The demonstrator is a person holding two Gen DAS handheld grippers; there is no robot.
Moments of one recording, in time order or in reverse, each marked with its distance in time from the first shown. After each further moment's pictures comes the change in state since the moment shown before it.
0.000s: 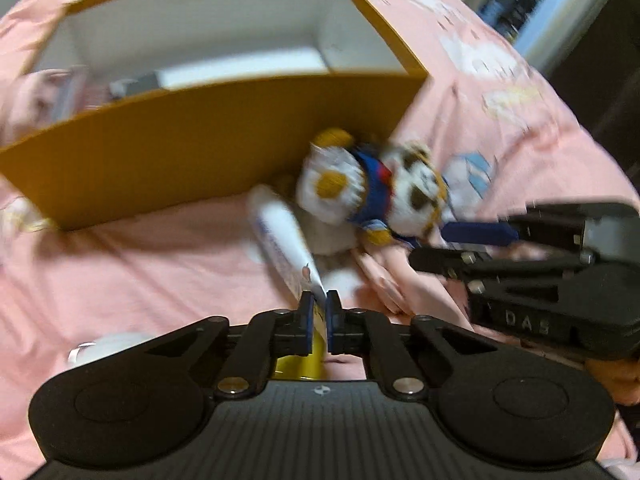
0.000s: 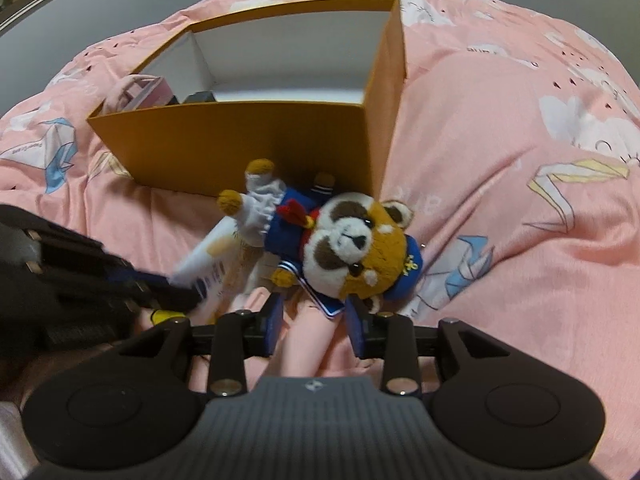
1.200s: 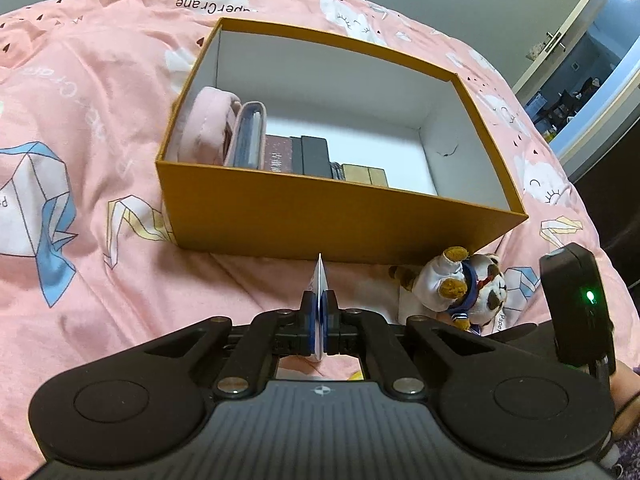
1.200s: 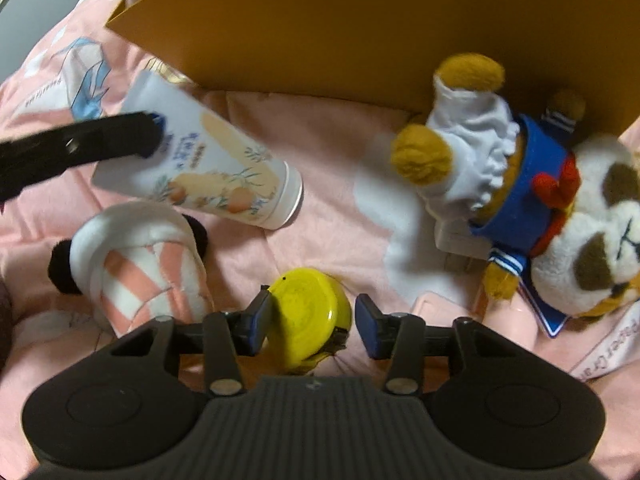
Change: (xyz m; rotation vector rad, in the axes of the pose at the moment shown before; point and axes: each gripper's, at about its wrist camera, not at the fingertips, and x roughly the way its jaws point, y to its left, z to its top) left arm -0.044 0.096 0.006 -0.231 -0.149 -0.004; right arm 0.108 0.063 0.031 0.051 0.424 0.282
